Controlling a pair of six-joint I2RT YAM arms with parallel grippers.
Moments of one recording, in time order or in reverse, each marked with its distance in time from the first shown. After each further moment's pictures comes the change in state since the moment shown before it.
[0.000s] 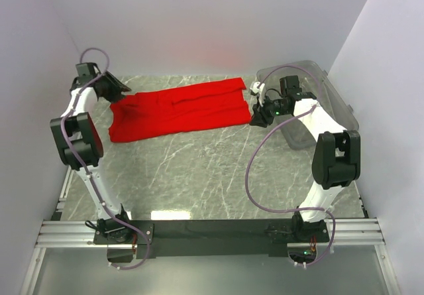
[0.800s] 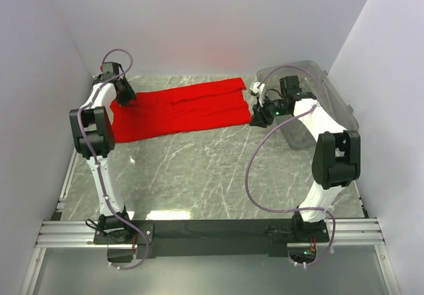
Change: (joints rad) left arm -0.144 0.199 0.161 -0.144 -0.394 0.220; right arm 0.000 0.000 0.000 -0.012 -0.006 0.000
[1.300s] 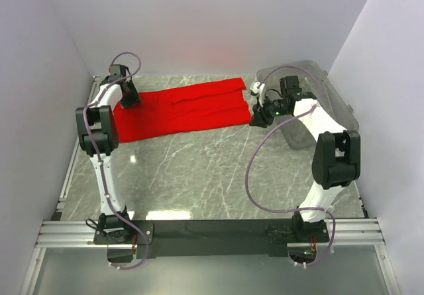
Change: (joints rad) left arm -0.035 0.060 0.027 -0.008 -0.062 0.099; right arm 0.000 0.000 0.000 -0.001 0.000 0.000
